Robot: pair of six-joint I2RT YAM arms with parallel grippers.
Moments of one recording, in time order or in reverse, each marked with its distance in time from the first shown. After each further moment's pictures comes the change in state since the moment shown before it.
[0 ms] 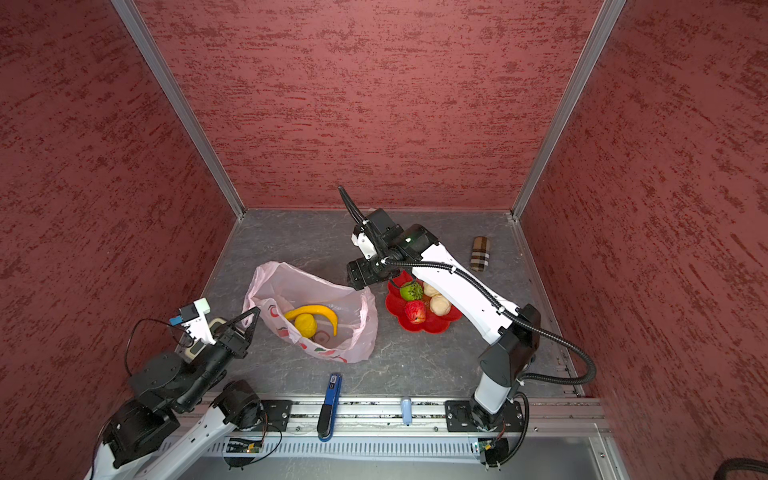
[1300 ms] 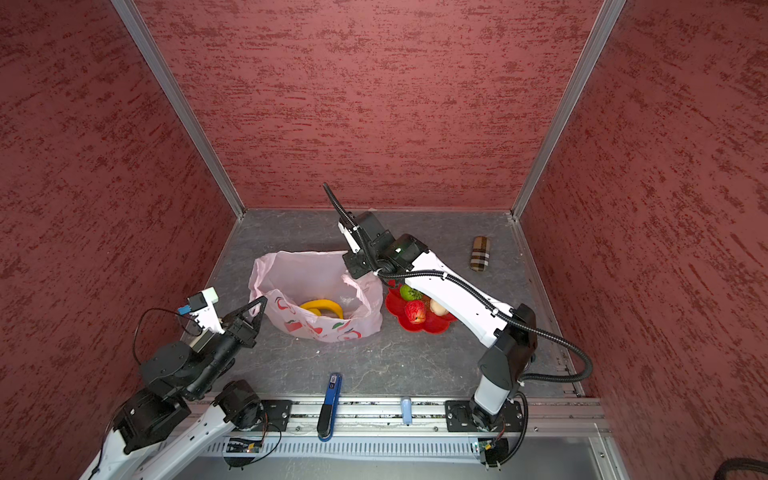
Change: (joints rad) left arm 0.000 0.130 0.002 0.190 0.005 0.090; right arm 0.065 0.000 -0.067 0.358 0.312 -0.138
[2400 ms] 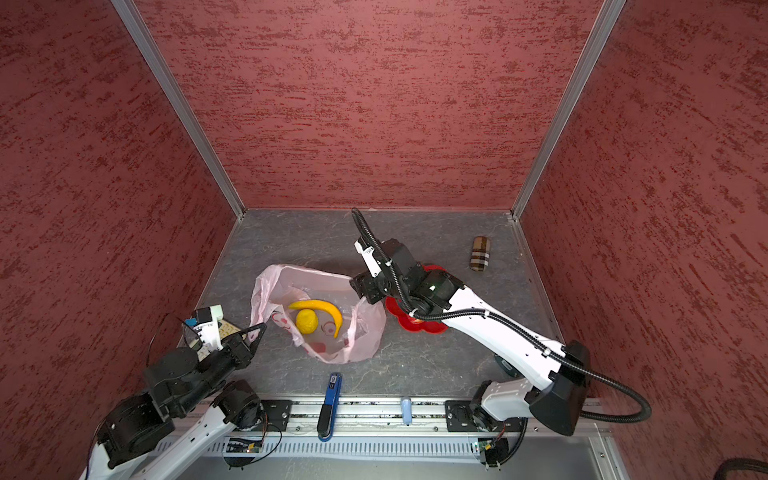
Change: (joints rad) left arm 0.004 -0.056 0.068 -0.473 0.072 -0.209; right arm 0.041 -0.365 -0.399 0.164 -0.050 0.087
